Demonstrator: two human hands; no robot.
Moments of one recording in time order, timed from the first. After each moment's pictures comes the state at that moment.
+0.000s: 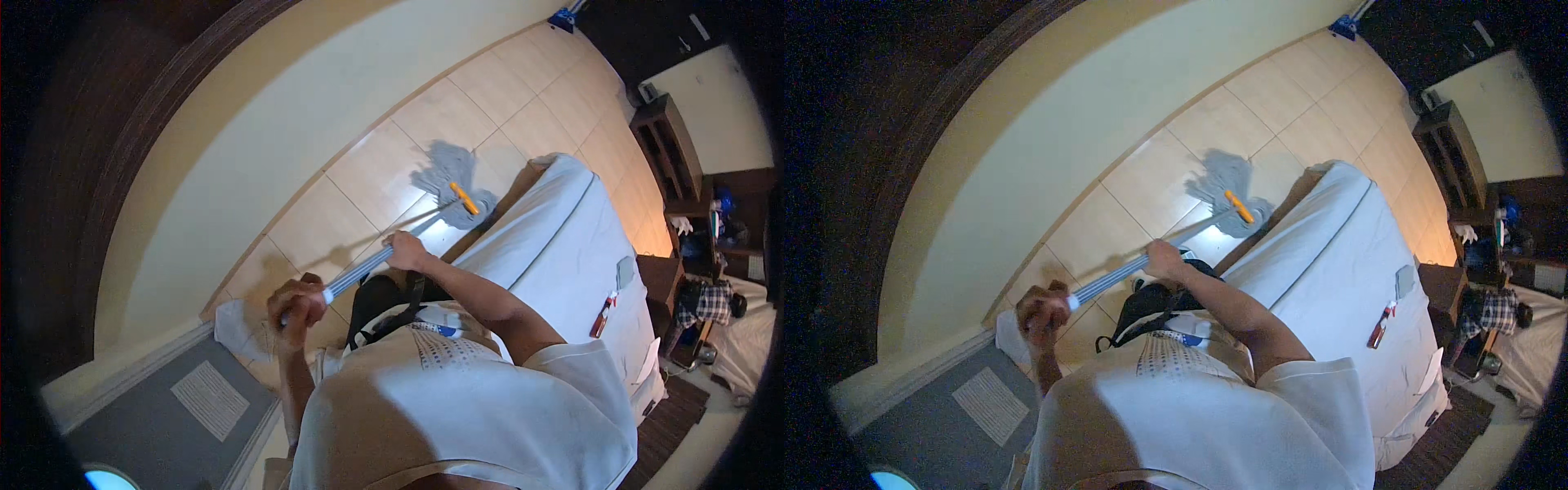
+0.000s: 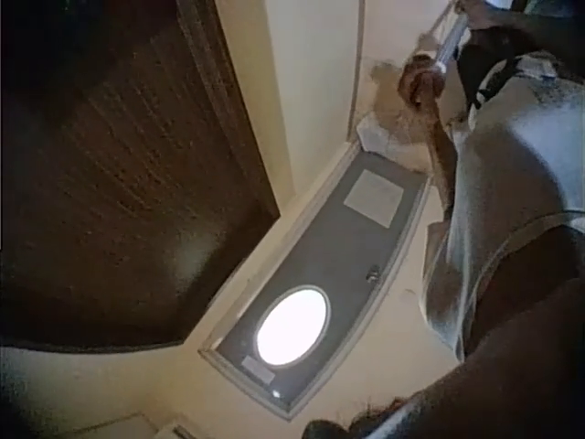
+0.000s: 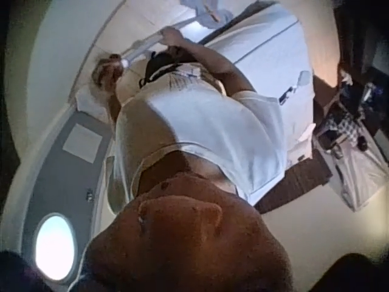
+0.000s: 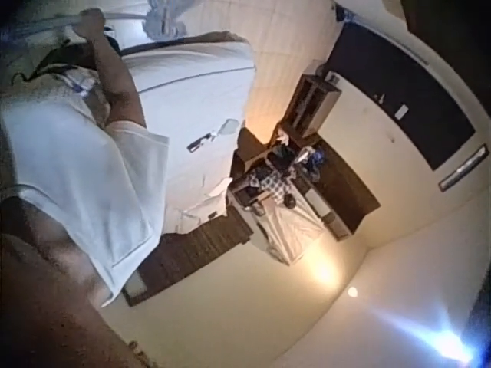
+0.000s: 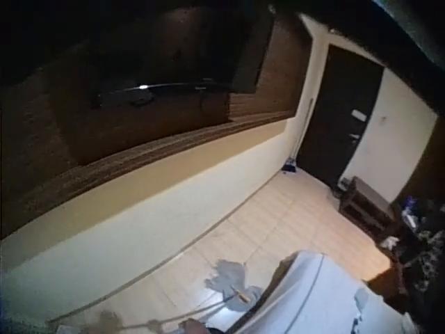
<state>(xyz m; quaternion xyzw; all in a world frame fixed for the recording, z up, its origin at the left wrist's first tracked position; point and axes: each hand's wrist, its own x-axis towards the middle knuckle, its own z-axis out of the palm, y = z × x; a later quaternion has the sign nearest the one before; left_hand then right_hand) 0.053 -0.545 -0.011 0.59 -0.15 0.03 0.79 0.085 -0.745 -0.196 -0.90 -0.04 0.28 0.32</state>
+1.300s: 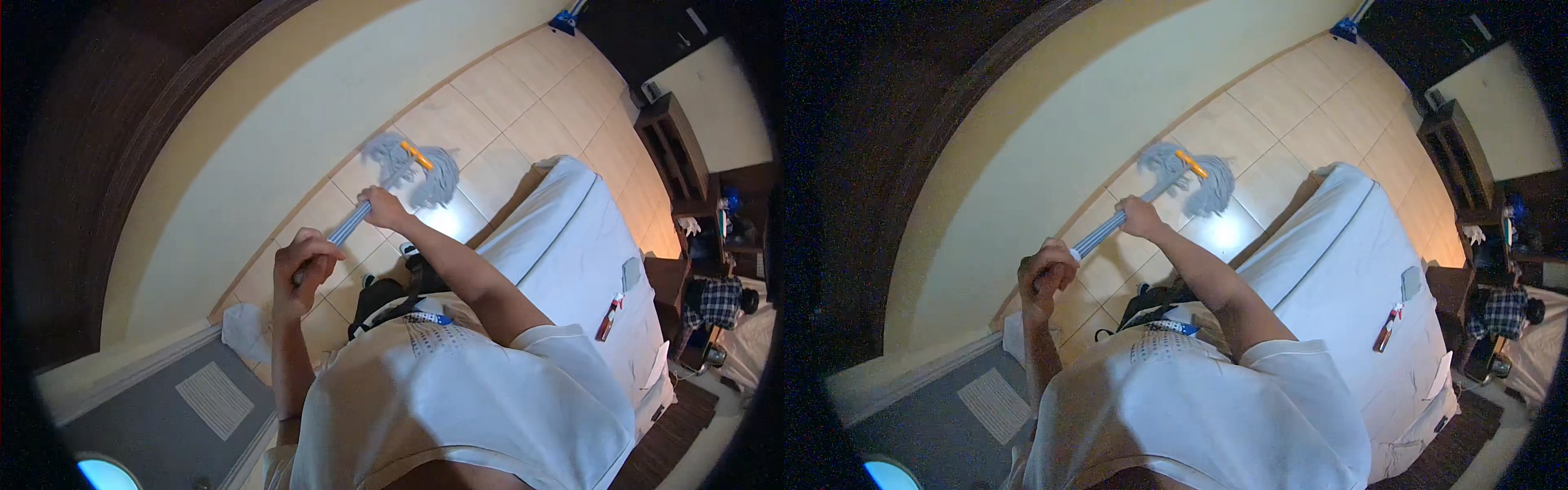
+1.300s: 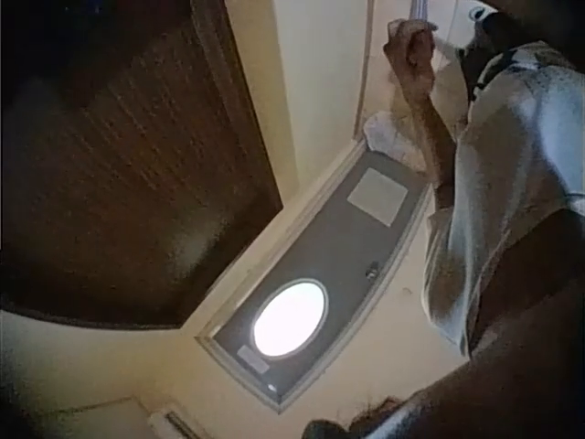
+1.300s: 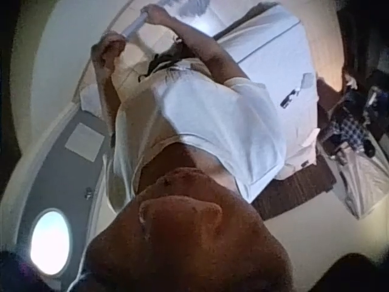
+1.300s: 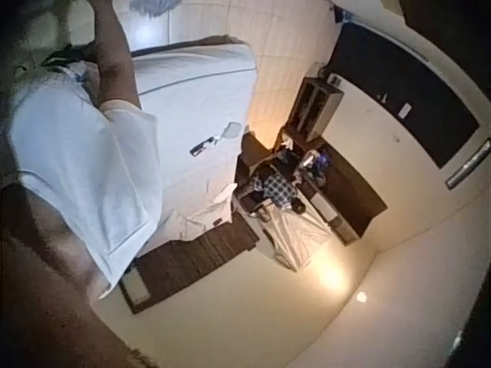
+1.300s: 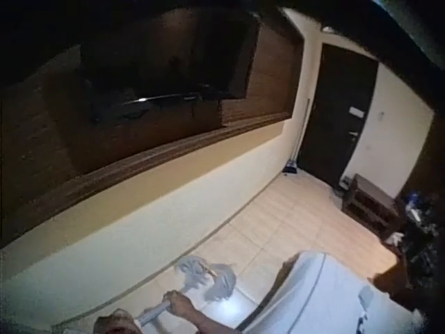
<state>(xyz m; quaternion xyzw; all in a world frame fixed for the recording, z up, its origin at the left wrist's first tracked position) 0.090 -0.577 0.033 0.74 -0.25 -0.02 0.63 0.159 -0.734 -0.174 -0.90 -0.12 0.06 0.42</state>
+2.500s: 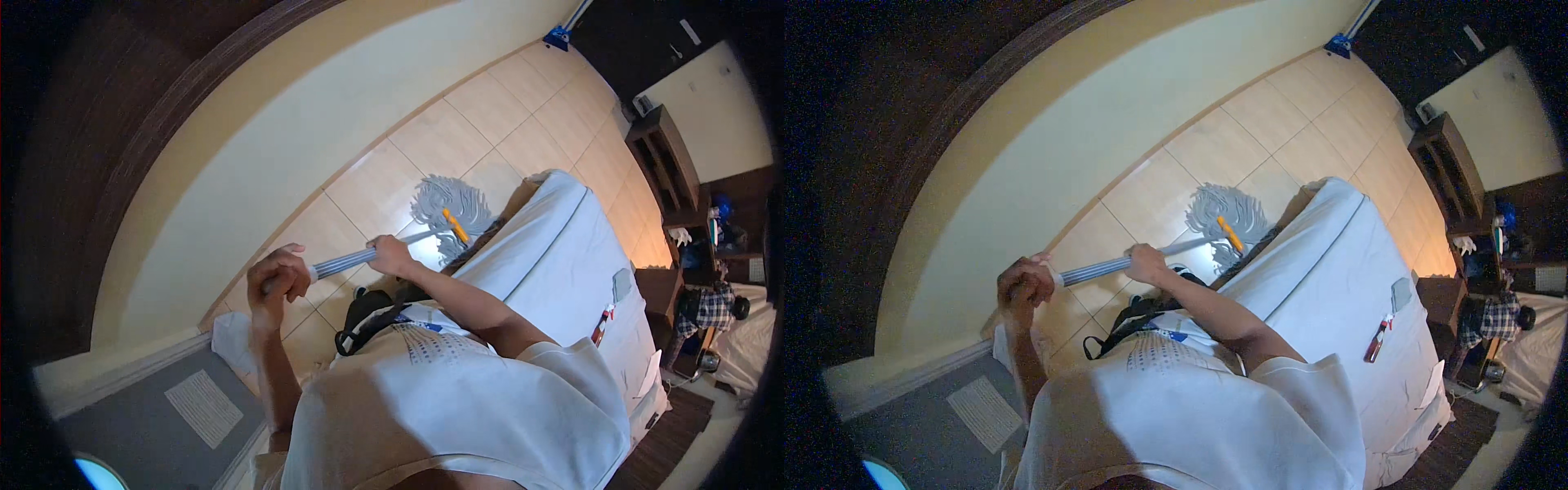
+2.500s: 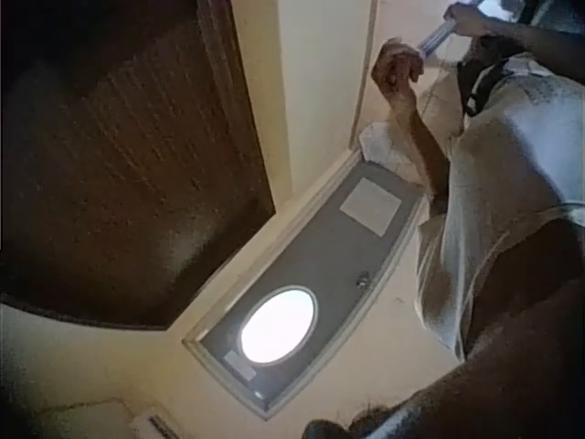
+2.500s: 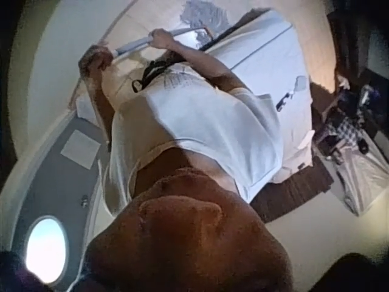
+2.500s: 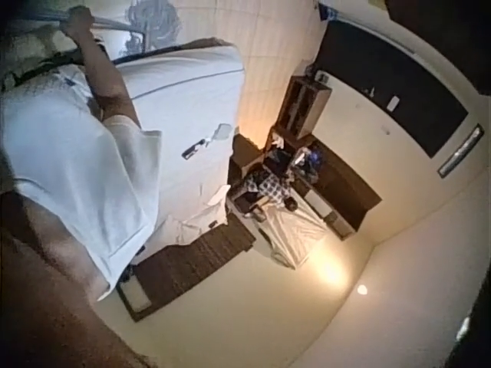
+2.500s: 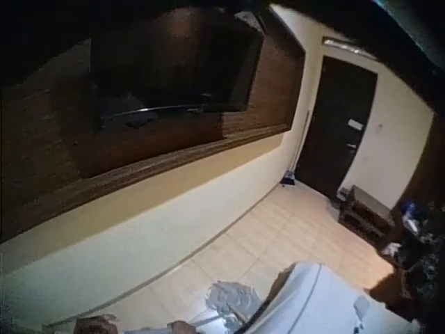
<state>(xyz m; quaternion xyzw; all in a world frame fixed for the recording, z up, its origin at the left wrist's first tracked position) 0.082 -0.557 0.032 0.68 -0.16 -0.02 0.72 0.093 -0.743 -0.147 -0.90 -0.03 0.23 0.36</state>
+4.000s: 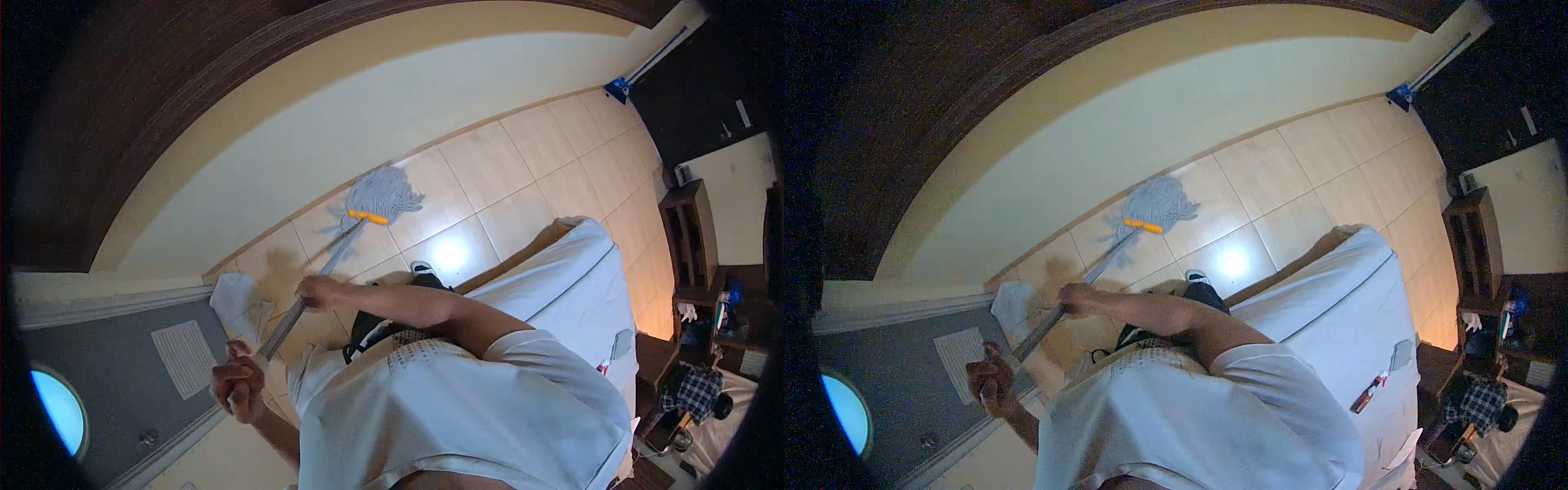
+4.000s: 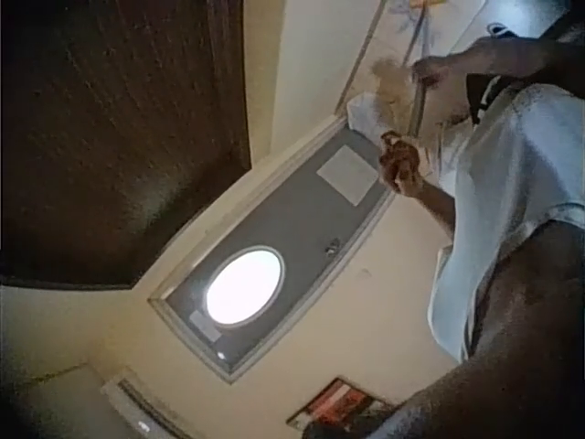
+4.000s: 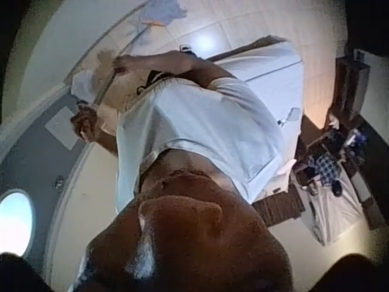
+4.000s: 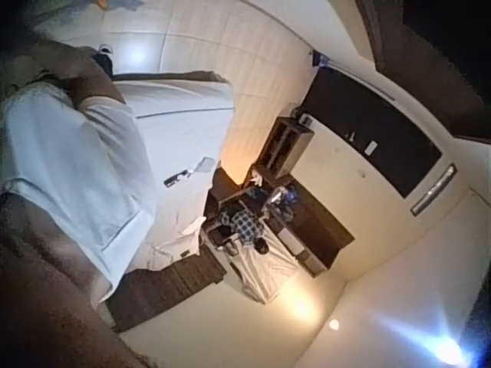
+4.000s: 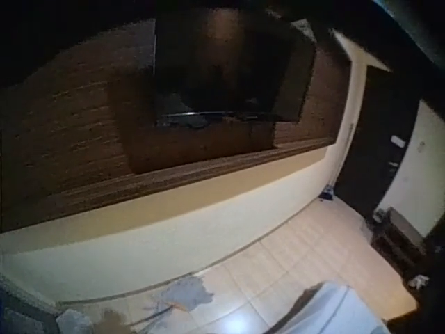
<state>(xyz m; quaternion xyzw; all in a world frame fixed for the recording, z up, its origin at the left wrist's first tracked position) -0.060 -0.465 0.048 0.69 -0.10 0.27 0.67 0.061 -0.543 -0.195 -0.72 -0.52 0.14 0.44</state>
